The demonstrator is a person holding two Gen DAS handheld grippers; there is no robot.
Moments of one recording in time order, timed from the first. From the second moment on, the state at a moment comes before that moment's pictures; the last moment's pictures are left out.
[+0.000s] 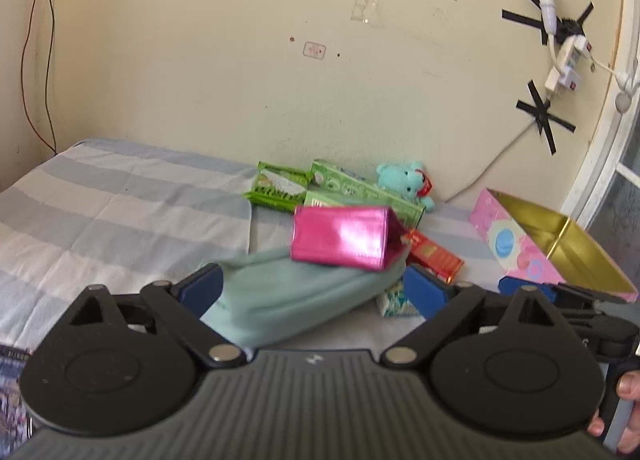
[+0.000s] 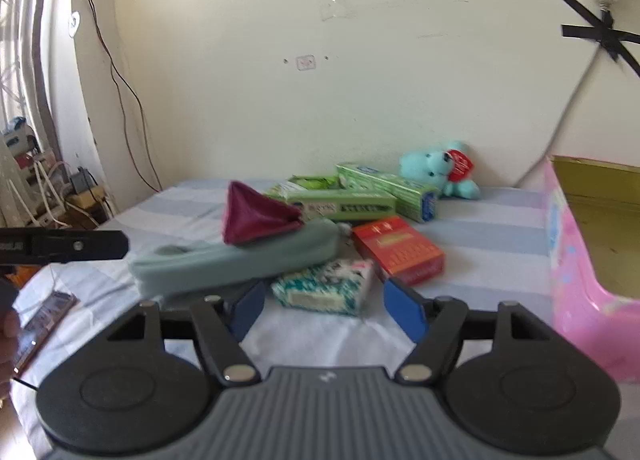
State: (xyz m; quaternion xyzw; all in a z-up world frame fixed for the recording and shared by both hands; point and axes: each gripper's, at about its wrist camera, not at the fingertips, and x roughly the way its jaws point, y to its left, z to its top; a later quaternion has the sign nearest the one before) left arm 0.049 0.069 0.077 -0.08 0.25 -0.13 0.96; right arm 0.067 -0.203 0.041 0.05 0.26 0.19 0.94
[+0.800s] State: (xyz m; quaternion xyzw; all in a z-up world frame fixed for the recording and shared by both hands) left arm 0.156 0.051 0.039 -0.23 0.33 -0.30 0.87; right arm 0.096 -0.172 0.031 0.06 0.25 0.26 0.93
